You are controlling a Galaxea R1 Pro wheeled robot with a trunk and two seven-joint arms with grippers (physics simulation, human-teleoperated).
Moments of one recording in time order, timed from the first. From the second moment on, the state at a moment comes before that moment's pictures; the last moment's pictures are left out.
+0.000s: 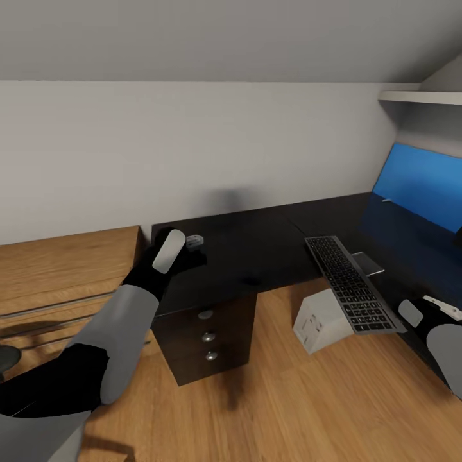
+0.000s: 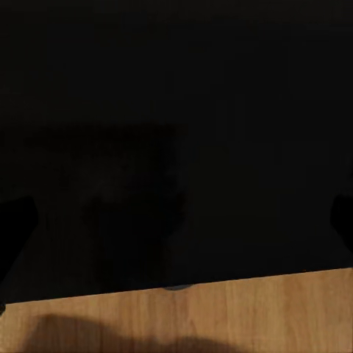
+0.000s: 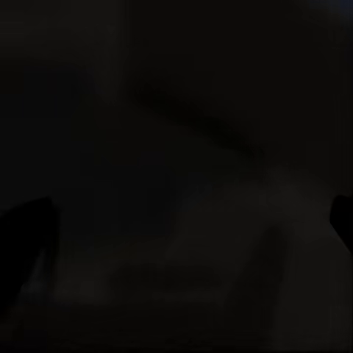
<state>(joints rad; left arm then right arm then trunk) -1.17 -0.17 -0.09 -0.76 0.80 0.95 0.80 -1.10 -0.41 -0.36 -0.13 -0.15 0.24 -0.41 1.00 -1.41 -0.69</state>
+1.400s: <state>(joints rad) -1.17 -0.17 -0.15 -0.76 0.80 0.95 0.81 -1.10 -0.37 -0.34 -0.11 -0.12 0.18 -0.41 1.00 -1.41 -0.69</state>
